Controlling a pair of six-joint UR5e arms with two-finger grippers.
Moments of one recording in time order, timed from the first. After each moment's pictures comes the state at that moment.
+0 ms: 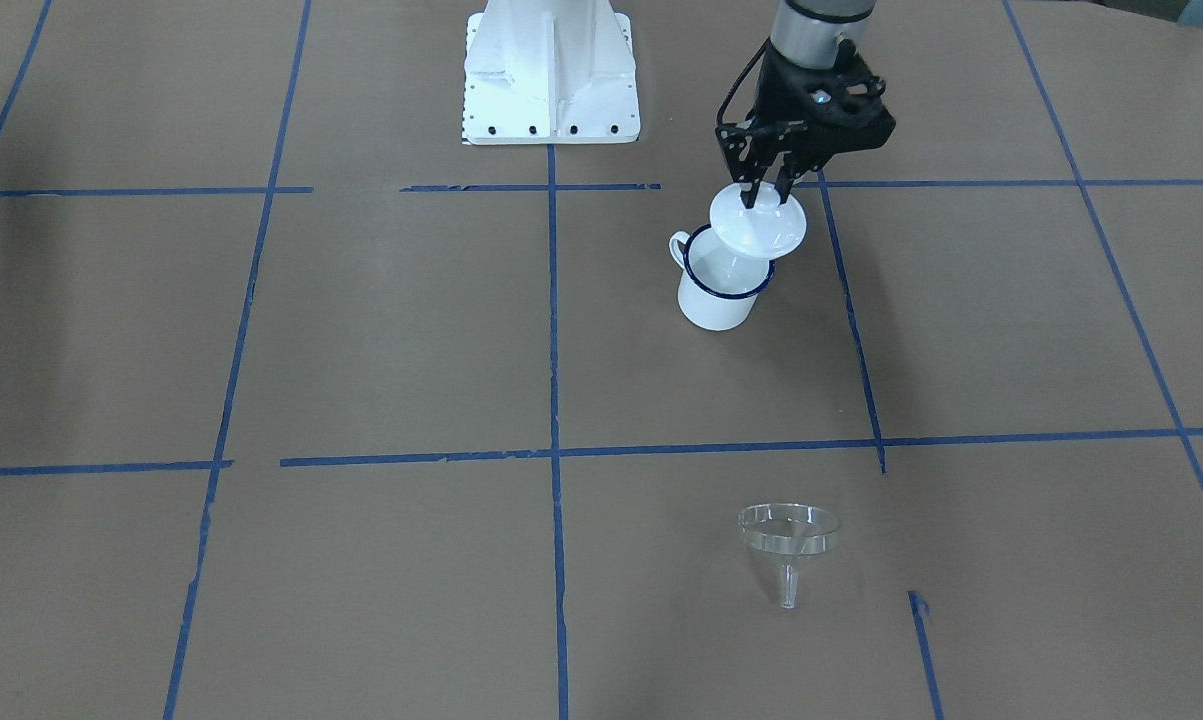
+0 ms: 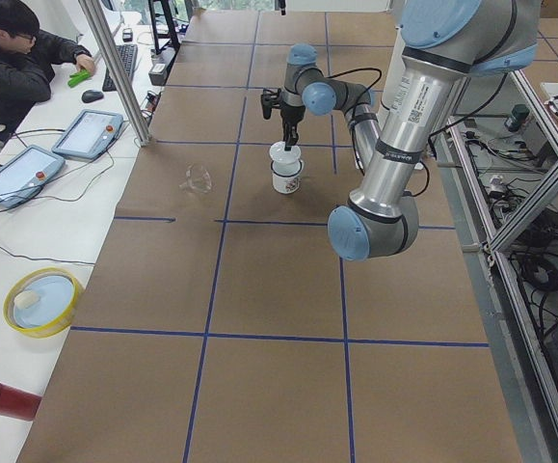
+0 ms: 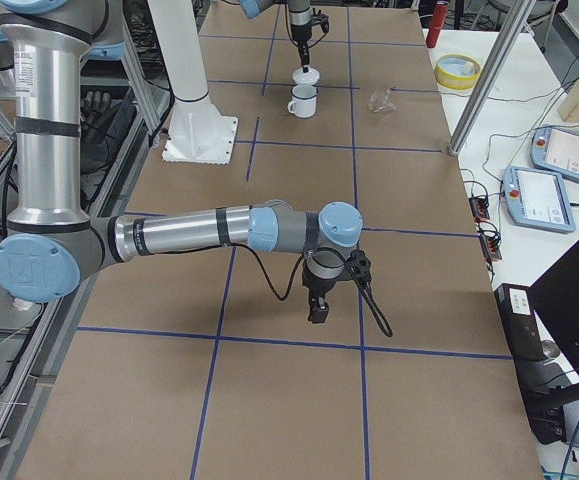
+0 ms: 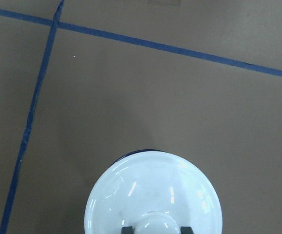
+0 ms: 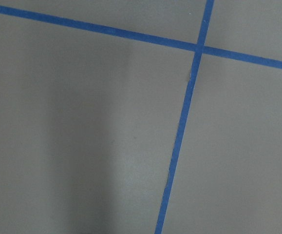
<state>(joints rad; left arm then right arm) -0.65 -1.95 -2.29 -1.25 -1.88 -1.24 1.45 -1.63 1.79 -1.79 2.31 -0.13</state>
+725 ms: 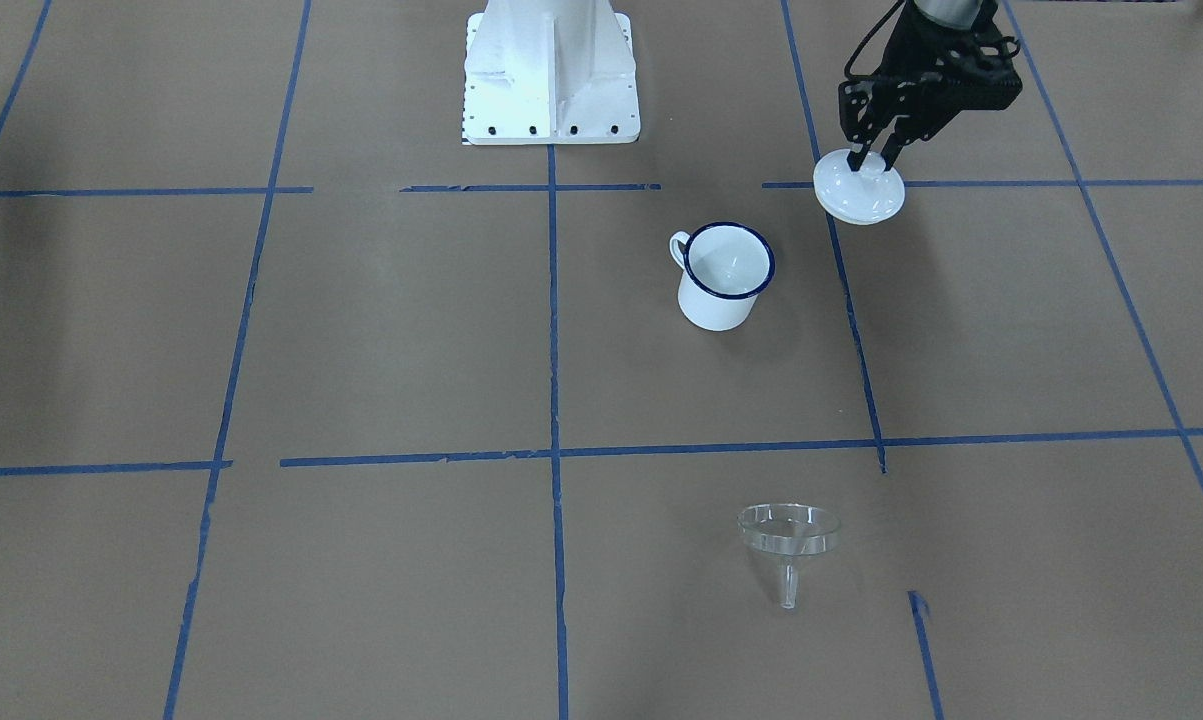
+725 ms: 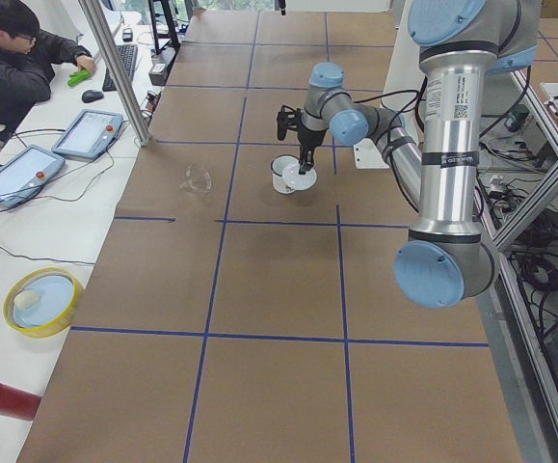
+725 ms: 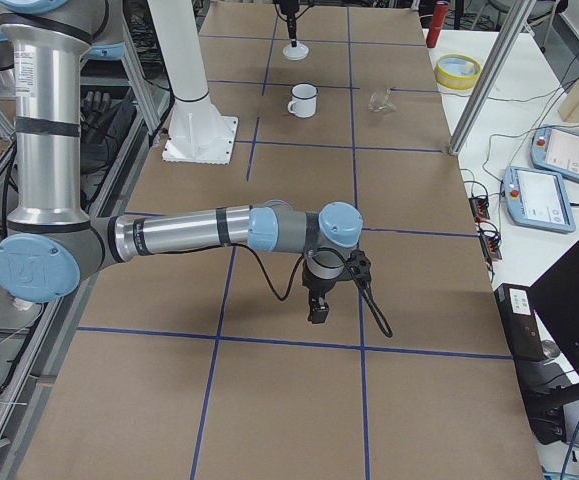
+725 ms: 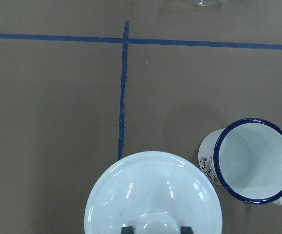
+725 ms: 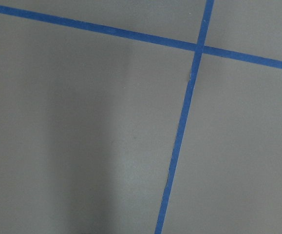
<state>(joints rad) -0.60 -1.53 -2.29 -1.72 -1.89 -1.25 1.45 -1.63 1.79 -1.79 2.31 -0.13</state>
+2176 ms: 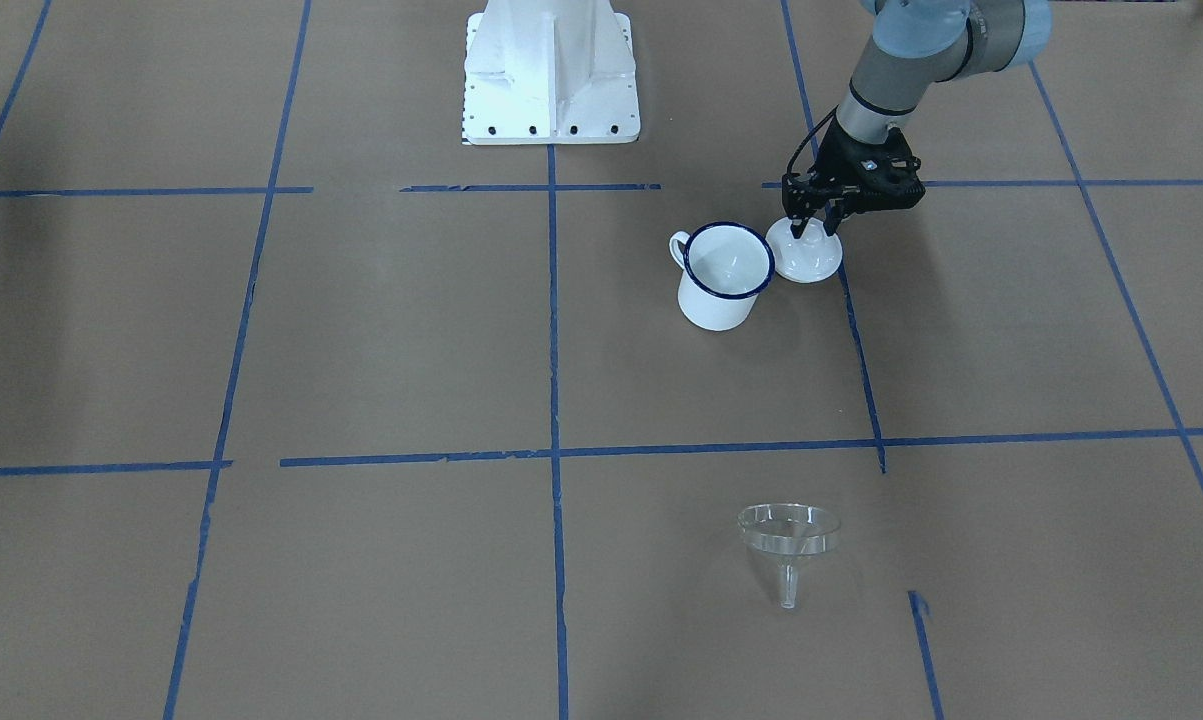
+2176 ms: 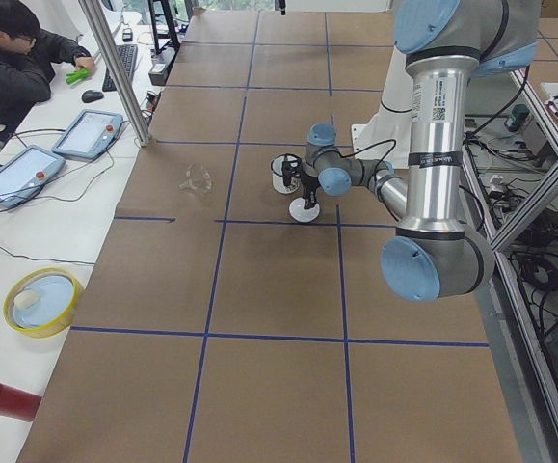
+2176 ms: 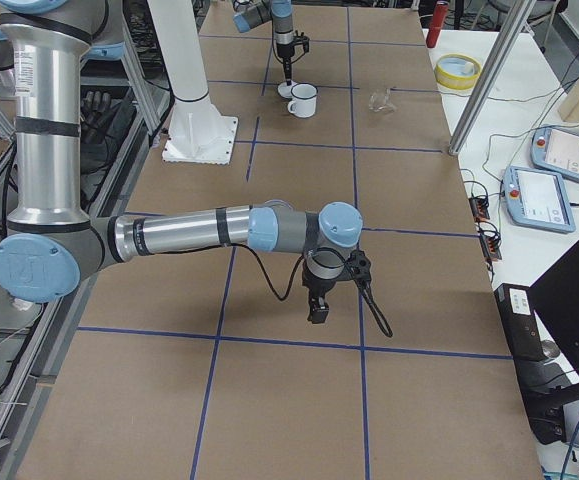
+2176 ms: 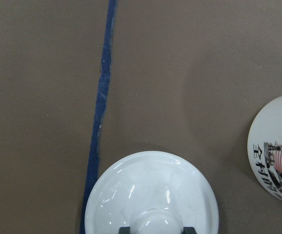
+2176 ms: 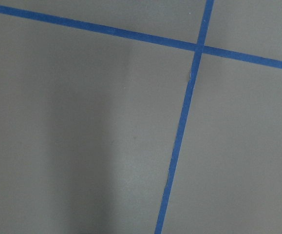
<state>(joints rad) -0.46 -1.56 -2.04 -1.96 -1.80 -1.37 1.45 -1.63 1.79 -1.79 2.31 -0.13</state>
